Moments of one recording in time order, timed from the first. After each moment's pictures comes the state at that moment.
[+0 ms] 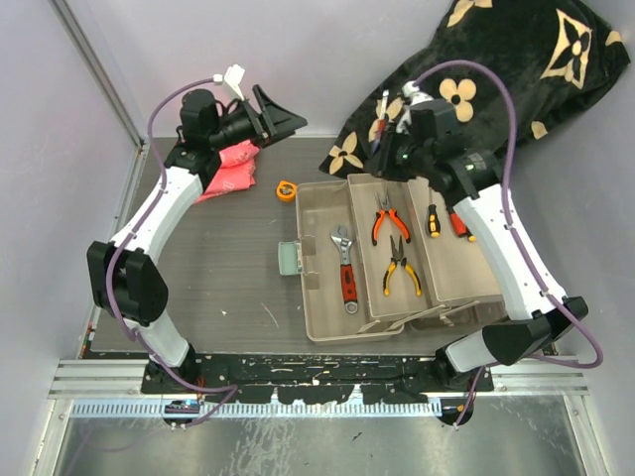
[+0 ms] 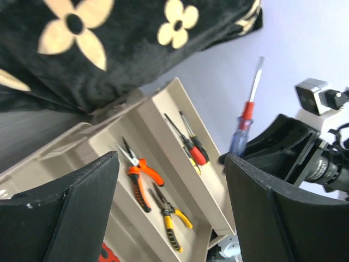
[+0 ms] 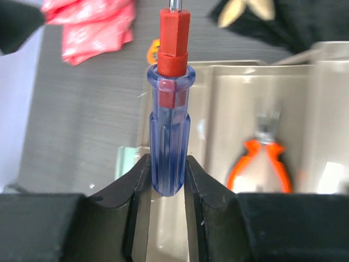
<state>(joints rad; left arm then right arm) -0.32 1.70 1.61 0.09 0.75 -0.93 0.44 1.45 1.76 -0.85 -0.08 0.45</state>
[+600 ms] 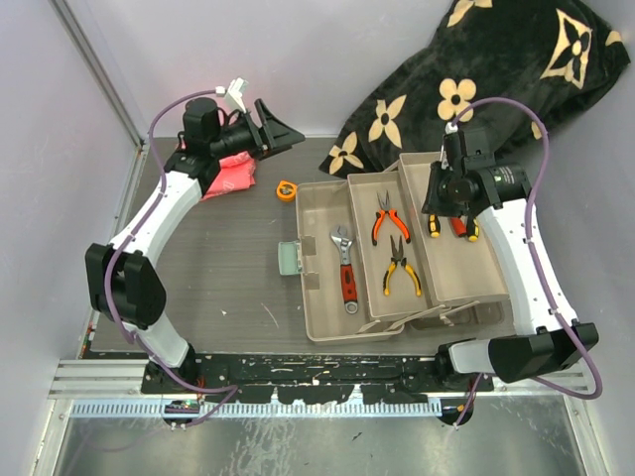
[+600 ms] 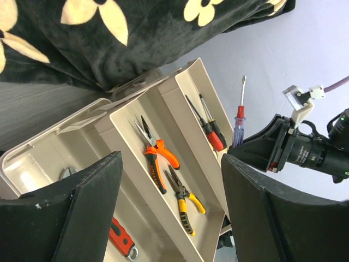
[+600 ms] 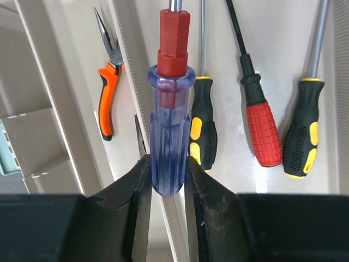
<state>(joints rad) -0.27 1.68 1.56 -0.02 0.74 -0.84 0.20 1.33 1.63 -1.20 0.10 0.34</state>
